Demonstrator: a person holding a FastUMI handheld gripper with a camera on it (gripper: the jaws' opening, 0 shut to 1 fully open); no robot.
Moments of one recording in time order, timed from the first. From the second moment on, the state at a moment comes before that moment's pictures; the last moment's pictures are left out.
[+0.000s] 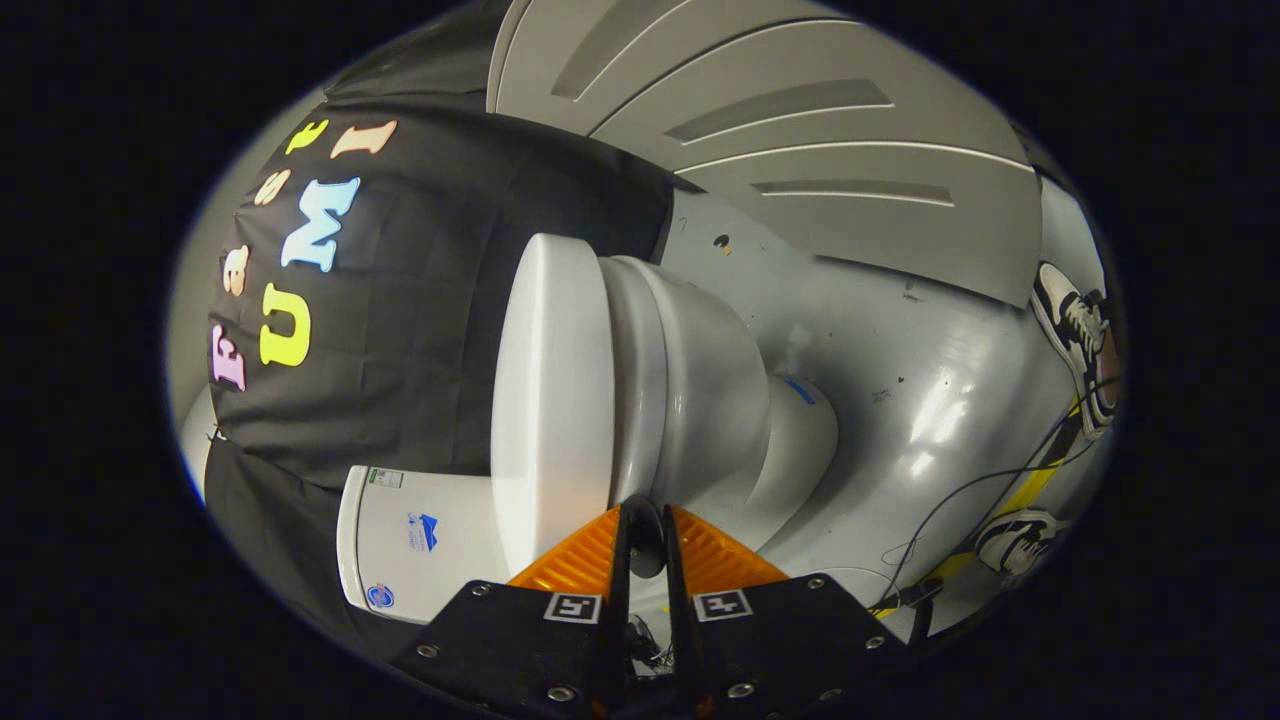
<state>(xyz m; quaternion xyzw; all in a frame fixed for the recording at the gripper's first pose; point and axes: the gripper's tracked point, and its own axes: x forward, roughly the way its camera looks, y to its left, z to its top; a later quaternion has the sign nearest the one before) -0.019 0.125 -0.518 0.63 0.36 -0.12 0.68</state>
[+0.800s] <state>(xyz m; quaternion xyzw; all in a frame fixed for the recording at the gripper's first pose) -0.014 0.135 -0.503 0.58 0.37 -0.15 0.71</state>
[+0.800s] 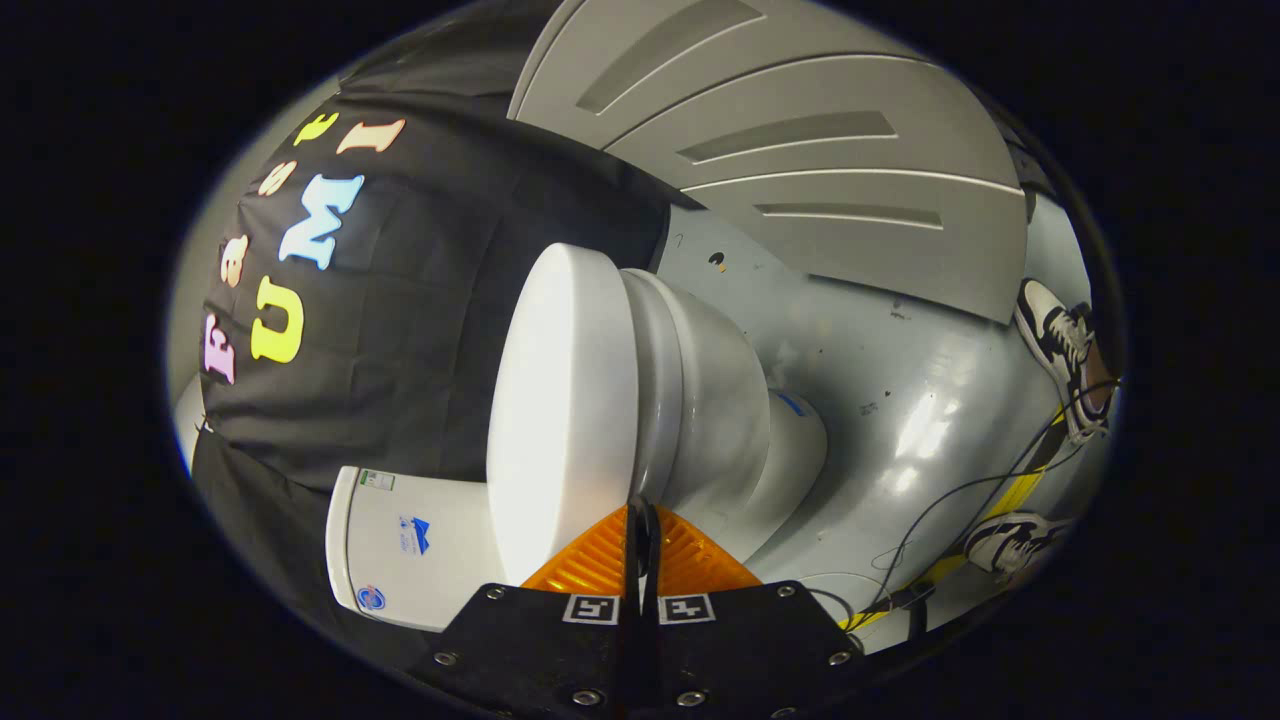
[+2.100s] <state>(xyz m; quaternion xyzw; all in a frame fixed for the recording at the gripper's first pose) 0.023 0.155 -0.368 0.37 0.36 -0.23 0.83</state>
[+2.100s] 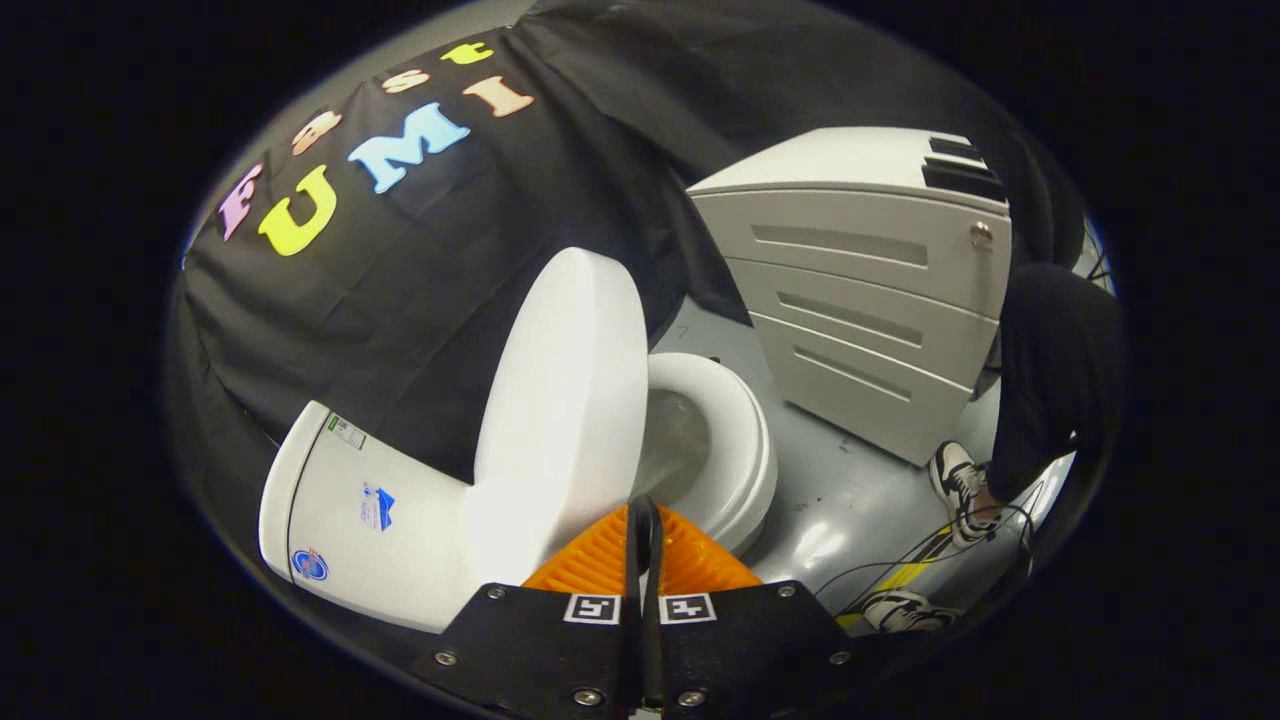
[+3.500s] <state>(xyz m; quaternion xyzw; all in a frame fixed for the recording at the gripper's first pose) 0.060 0.229 -0.258 0.14 0.32 -0.21 0.91</state>
